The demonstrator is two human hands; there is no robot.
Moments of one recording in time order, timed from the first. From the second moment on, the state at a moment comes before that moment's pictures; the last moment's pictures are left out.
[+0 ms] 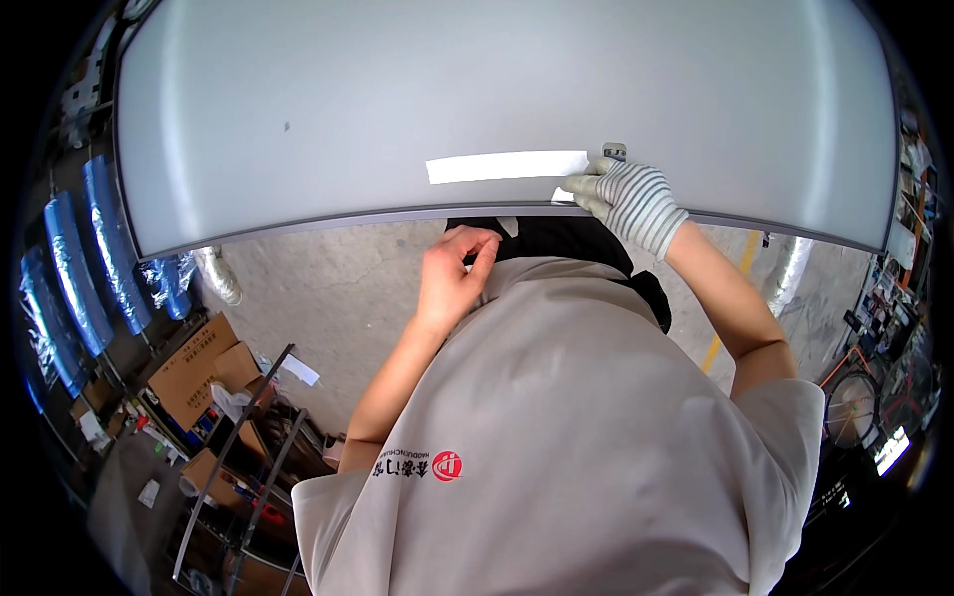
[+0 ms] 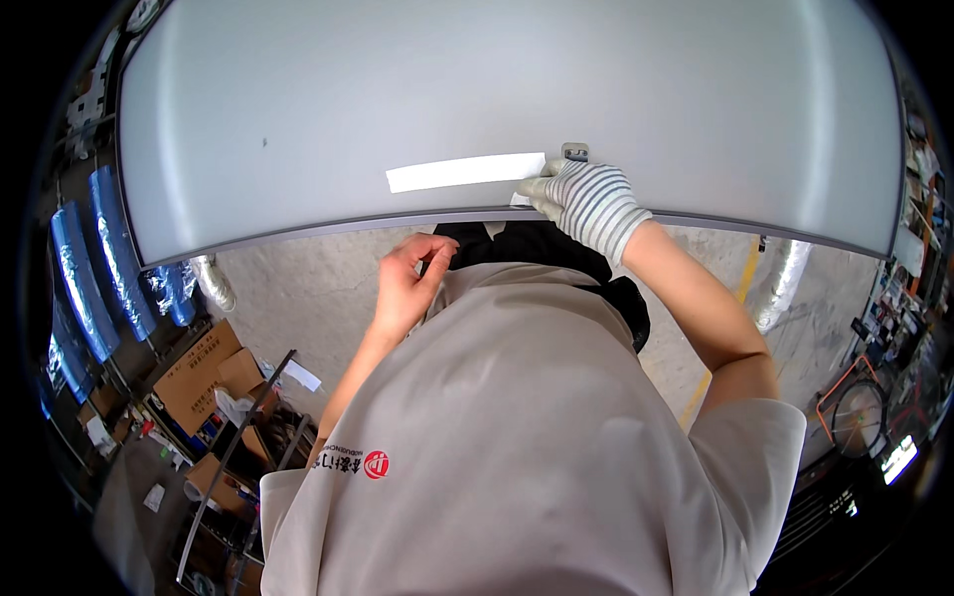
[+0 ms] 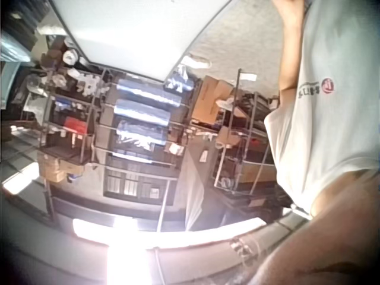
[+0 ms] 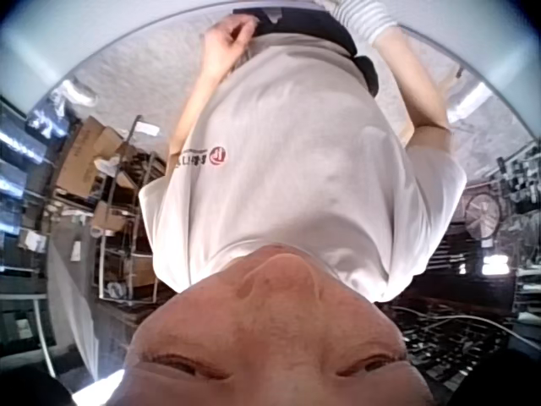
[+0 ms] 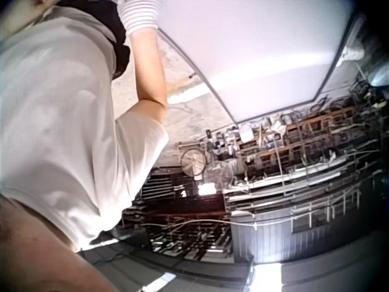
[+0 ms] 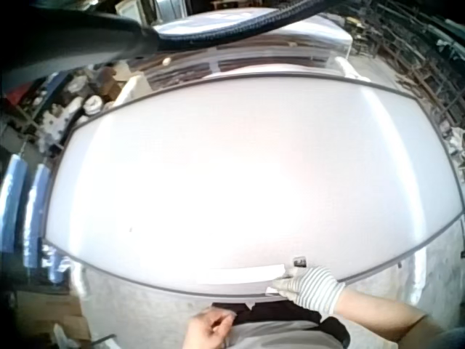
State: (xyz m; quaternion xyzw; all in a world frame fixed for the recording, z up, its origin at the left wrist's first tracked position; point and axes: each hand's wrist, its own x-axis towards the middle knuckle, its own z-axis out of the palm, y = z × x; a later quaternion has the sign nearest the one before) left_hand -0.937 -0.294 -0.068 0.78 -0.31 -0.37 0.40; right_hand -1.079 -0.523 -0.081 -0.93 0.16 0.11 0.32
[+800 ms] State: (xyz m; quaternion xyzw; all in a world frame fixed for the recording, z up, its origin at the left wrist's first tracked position) left_hand -0.935 -0.294 -0.072 0.78 -0.30 -0.38 0.41; right_hand -1.087 -0.510 -0.091 -0.86 0.27 0.14 0.41
